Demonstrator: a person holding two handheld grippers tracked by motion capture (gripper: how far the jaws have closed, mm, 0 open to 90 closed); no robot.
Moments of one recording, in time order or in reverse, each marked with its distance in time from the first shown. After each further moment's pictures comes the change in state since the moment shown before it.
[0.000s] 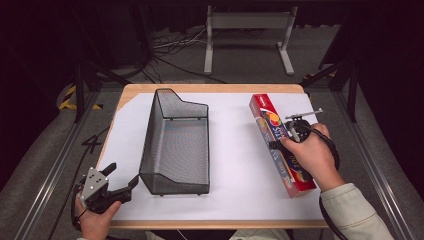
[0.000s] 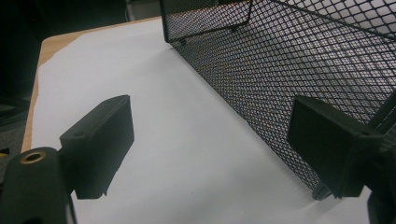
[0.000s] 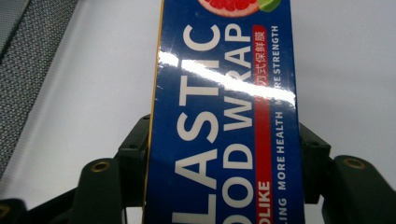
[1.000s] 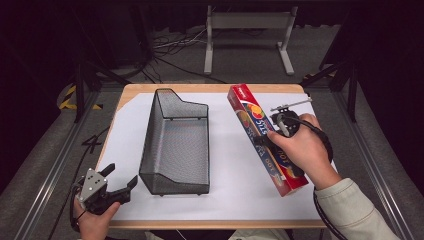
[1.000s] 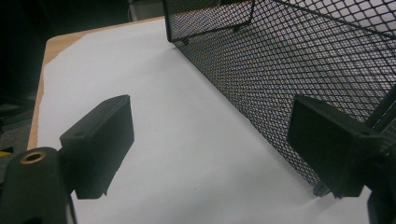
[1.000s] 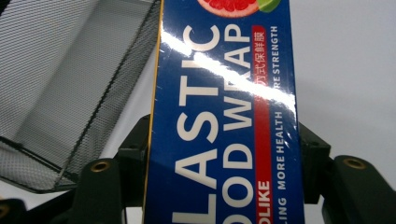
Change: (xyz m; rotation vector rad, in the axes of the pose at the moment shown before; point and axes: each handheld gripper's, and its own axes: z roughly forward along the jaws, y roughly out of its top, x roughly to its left) left arm 0.001 -0.001 -0.004 -0.001 0.012 0.001; right arm 0.059 0.020 -0.033 -0.024 0.110 -0.118
